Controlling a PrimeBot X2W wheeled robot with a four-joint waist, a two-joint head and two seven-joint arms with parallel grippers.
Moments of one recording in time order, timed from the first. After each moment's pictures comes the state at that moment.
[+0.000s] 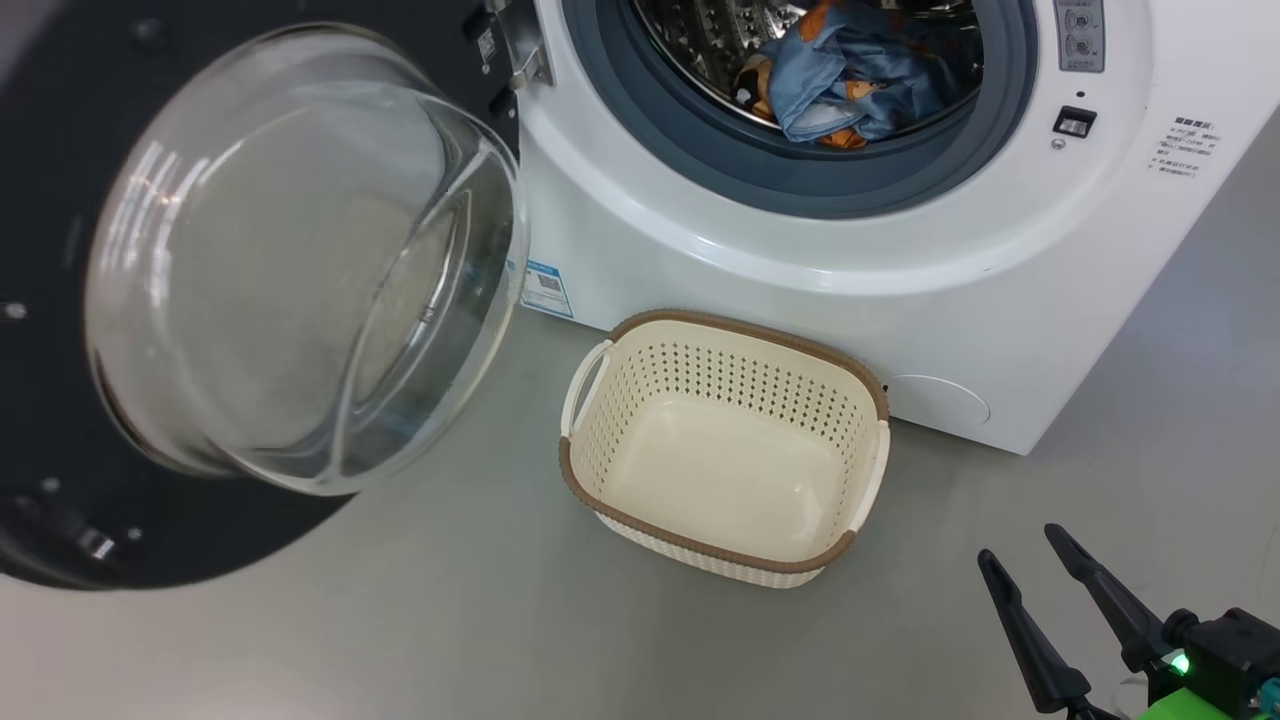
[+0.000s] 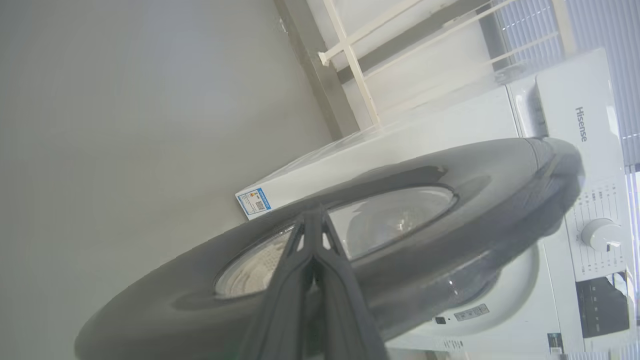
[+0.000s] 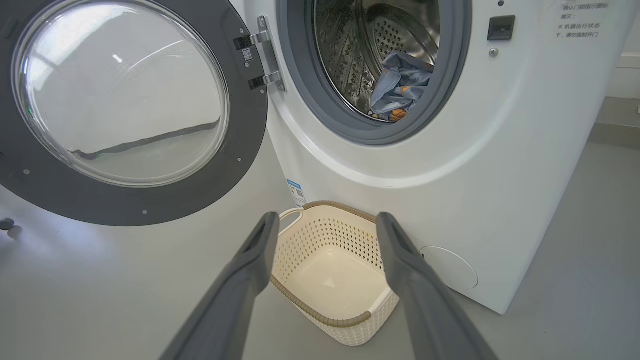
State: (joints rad) left arm -0.63 0.54 0.32 0.64 -1.34 -0.12 0.76; right arm 0.08 -0.38 0.18 0.02 0.45 0.13 -0.26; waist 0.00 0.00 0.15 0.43
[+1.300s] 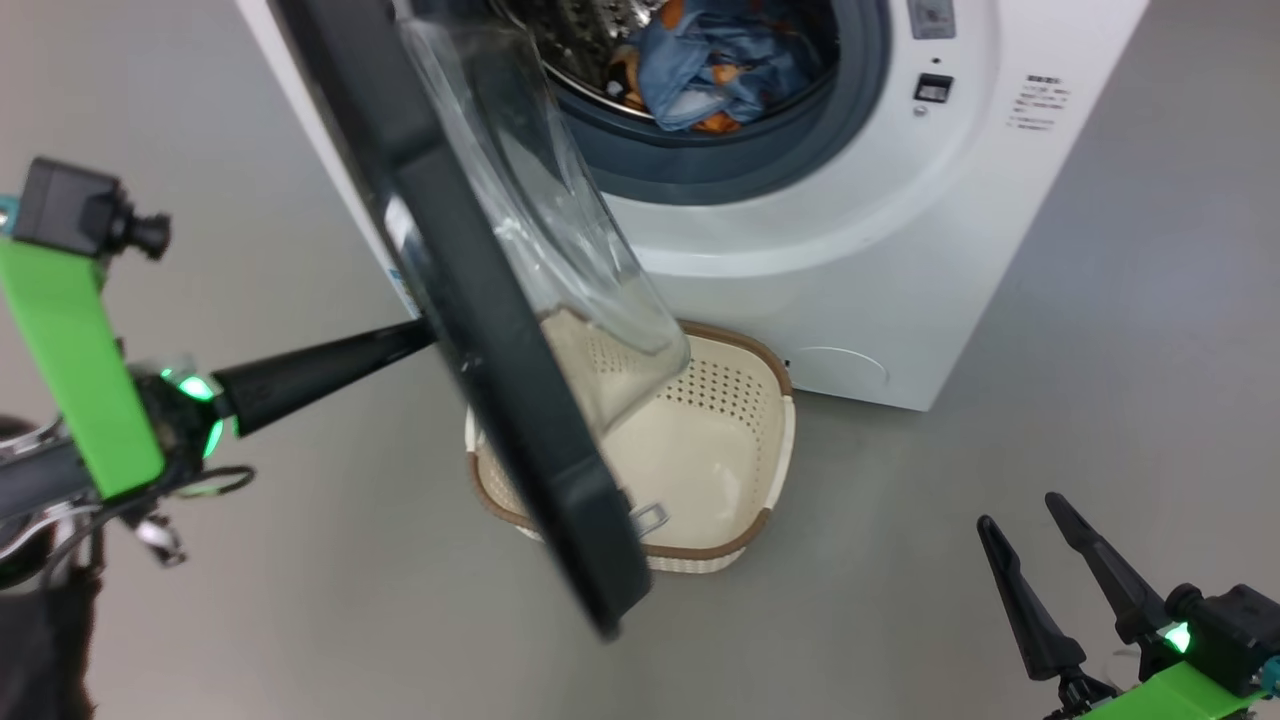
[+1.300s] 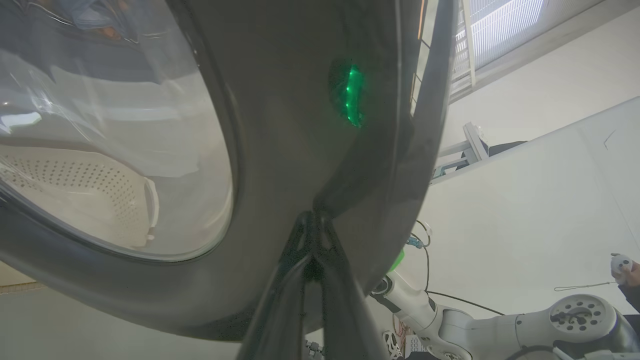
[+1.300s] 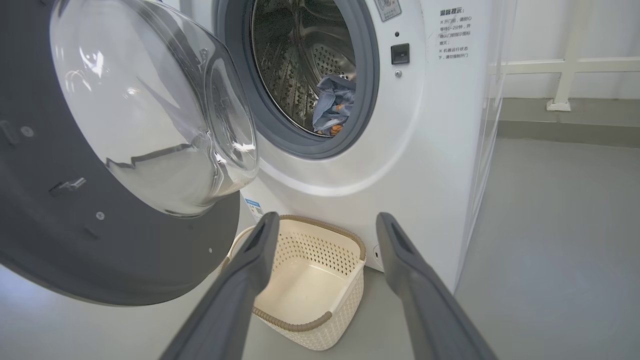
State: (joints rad) left arm -0.55 0.31 0.00 -0.10 -1.52 -0.12 1.15; right arm 0.05 -0.34 0.15 0.02 0.45 0.13 -0.26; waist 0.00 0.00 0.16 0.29
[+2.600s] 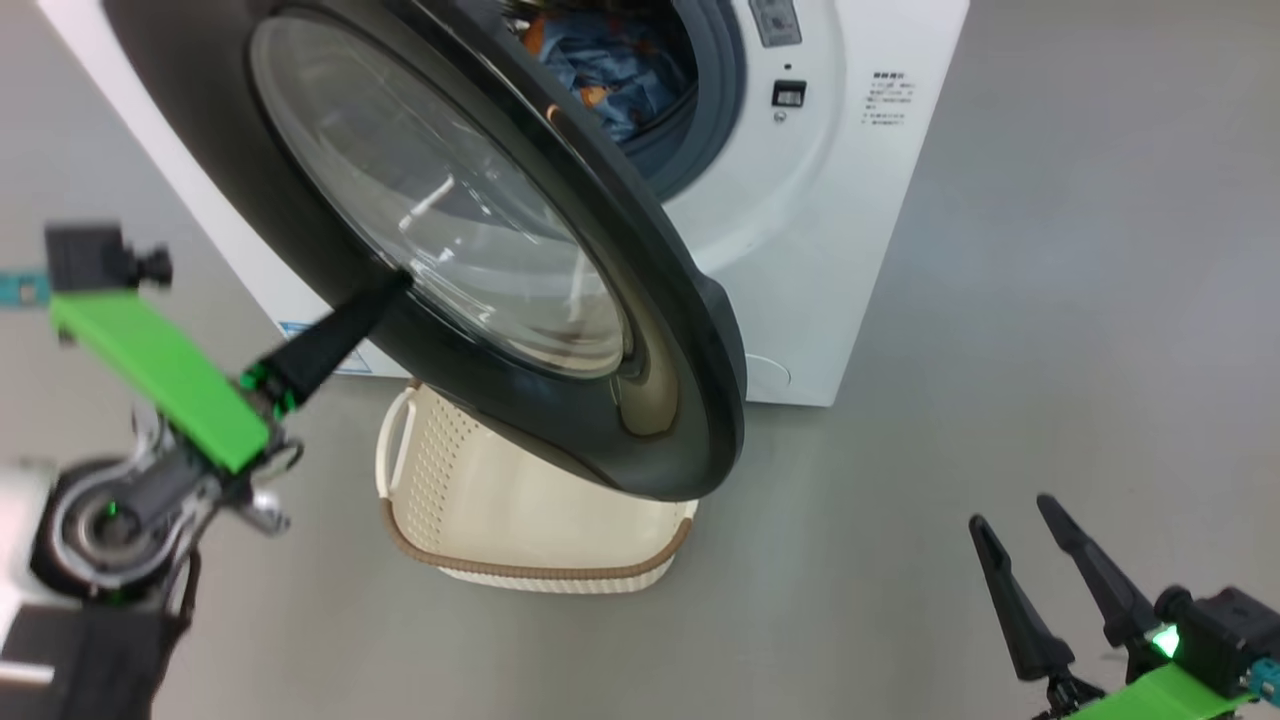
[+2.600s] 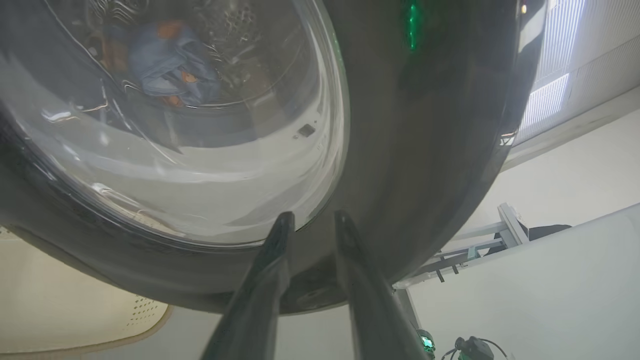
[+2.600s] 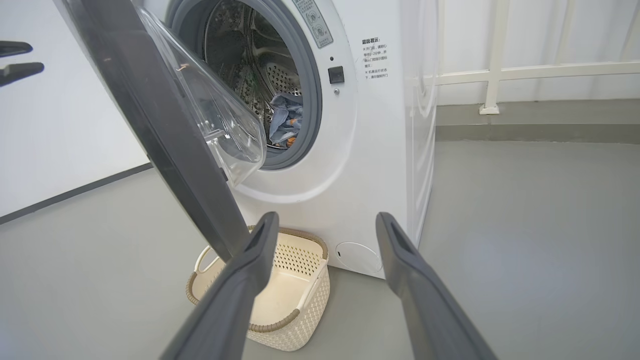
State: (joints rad) left arm -0.57 0.32 -0.21 0.09 -1.41 -0.12 0.57; right arm 0.03 -0.30 0.14 0.03 0.44 0.13 -0.26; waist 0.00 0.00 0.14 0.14
